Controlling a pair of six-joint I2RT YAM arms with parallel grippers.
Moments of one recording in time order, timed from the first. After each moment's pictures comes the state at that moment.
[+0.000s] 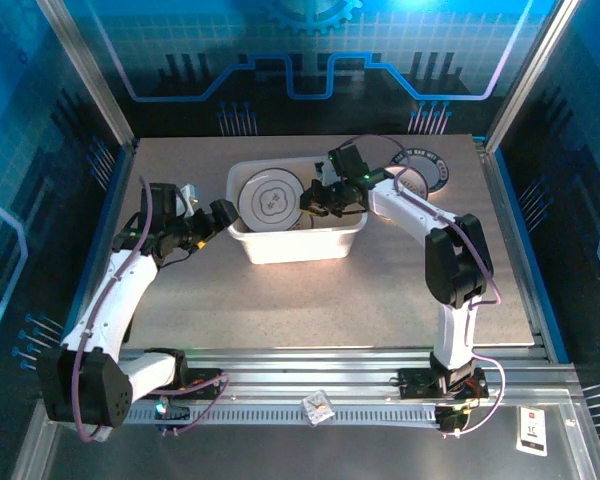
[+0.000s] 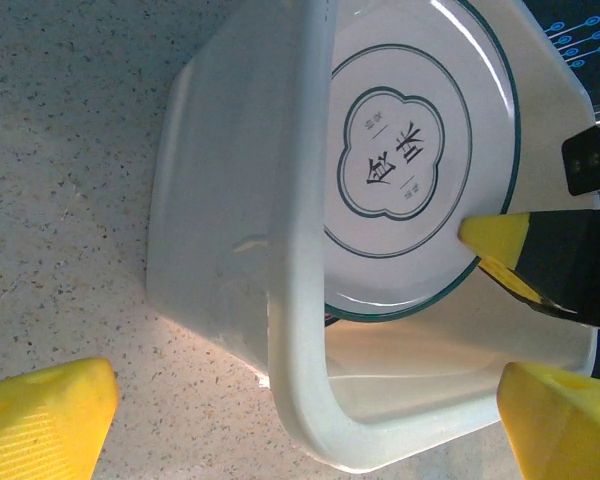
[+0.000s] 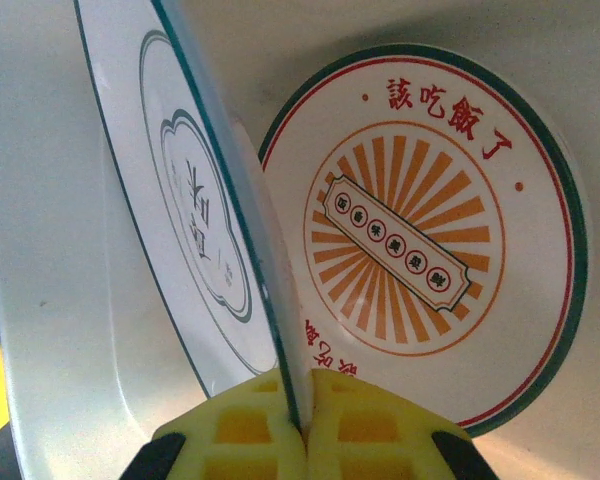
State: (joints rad) left arm -0.02 1.15 0.94 -0.58 0.45 -0.66; right arm 0.48 1.95 1.58 -0.52 -0.55 0.68
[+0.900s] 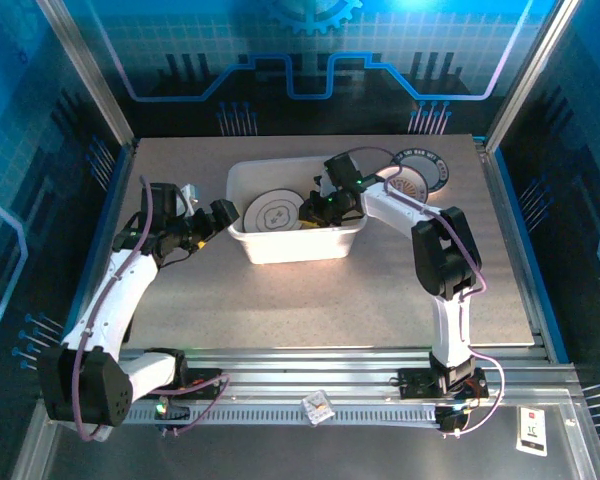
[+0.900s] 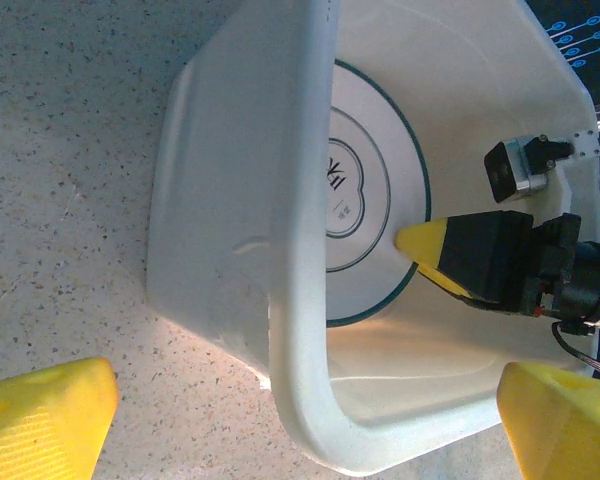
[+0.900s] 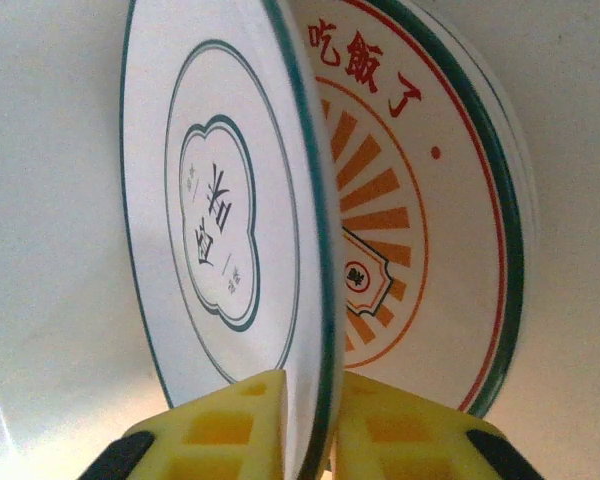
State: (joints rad) left arm -0.02 1.15 0.94 -0.57 0.45 -0.66; right arm 0.48 2.05 1.57 -0.53 -0.55 0.68
